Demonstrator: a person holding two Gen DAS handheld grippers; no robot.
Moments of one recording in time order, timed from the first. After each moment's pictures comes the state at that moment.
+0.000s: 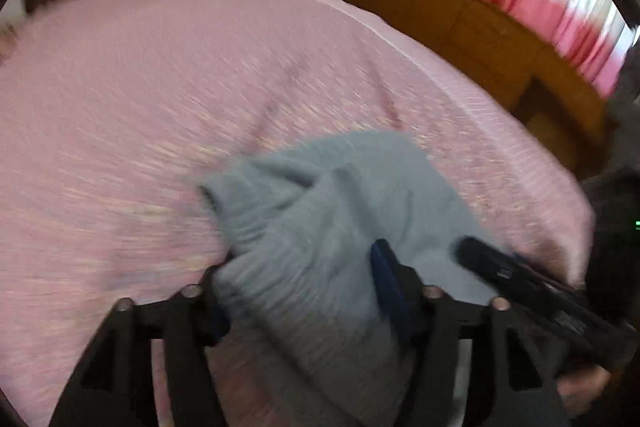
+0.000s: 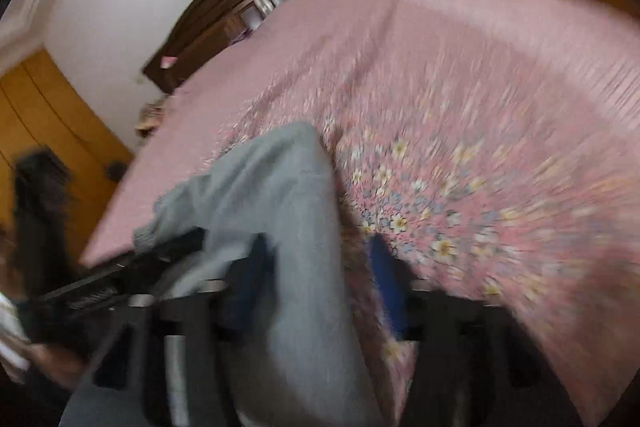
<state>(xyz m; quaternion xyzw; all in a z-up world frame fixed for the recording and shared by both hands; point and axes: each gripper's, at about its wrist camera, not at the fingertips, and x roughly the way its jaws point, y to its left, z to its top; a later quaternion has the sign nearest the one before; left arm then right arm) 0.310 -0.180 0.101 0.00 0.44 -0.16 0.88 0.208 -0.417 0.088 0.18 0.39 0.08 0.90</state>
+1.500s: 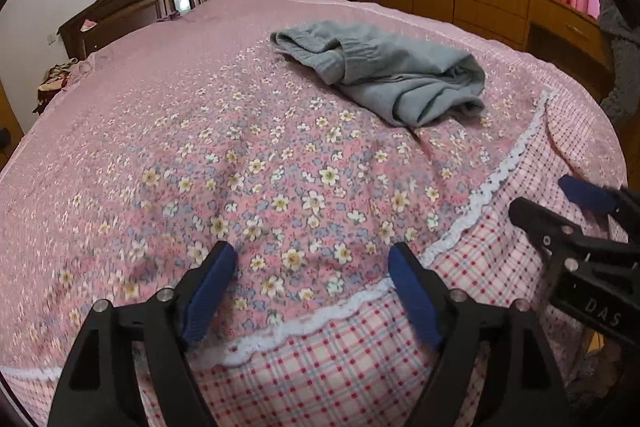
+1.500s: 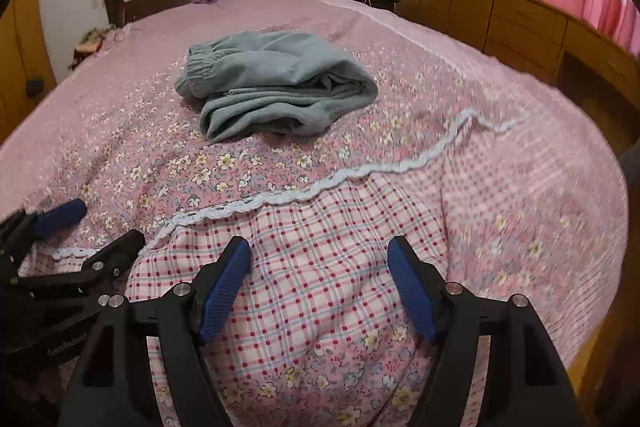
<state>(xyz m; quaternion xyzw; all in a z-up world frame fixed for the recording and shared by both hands) 0.106 -0.157 0.069 0.09 0.39 -0.11 0.91 0.052 -0.310 0.096 0.00 0.41 -0.05 0.91</state>
